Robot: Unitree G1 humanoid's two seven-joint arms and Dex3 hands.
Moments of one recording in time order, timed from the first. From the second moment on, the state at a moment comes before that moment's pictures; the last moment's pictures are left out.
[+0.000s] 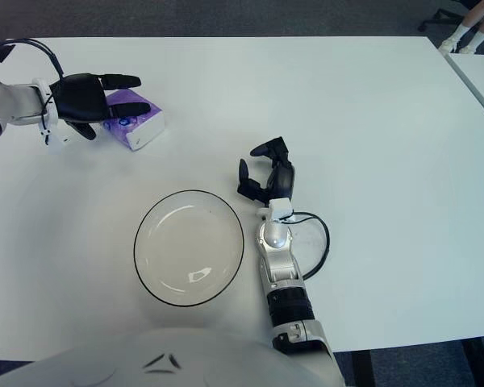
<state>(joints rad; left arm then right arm) -1.27 0.76 -1.09 1.14 1.48 -0.62 0.70 -0.08 0.10 0.07 0.25 -0.13 -0.50 -0.35</state>
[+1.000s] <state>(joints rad) -1.27 0.58 -1.04 1.27 1.32 -0.57 0.67 -0.07 0.10 0.06 0.24 -0.13 -0.49 -0.36</state>
